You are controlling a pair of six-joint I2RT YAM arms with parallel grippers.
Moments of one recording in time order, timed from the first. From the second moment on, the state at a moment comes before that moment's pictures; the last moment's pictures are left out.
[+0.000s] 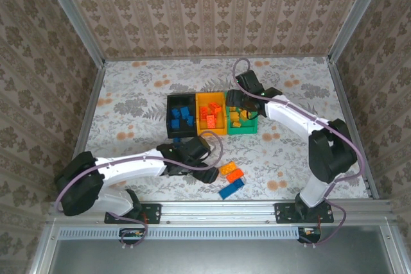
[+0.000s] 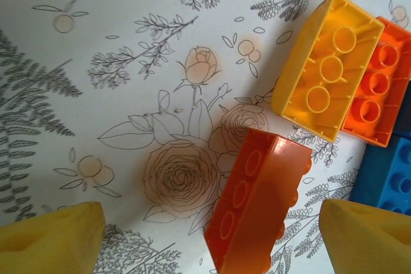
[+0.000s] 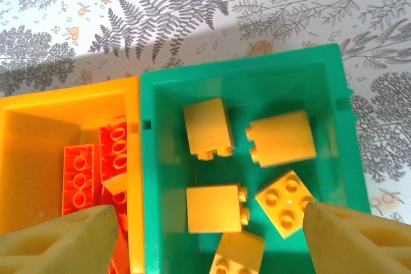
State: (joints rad) left arm -1.09 1.36 0.71 -0.44 0.06 -0.43; right arm 0.47 1.68 1.27 -0.48 0.16 0.56
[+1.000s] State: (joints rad) left arm -1.06 1.43 0.84 -0.45 0.05 -0.40; right arm 0.44 1.39 0.99 -0.43 0.17 0.63
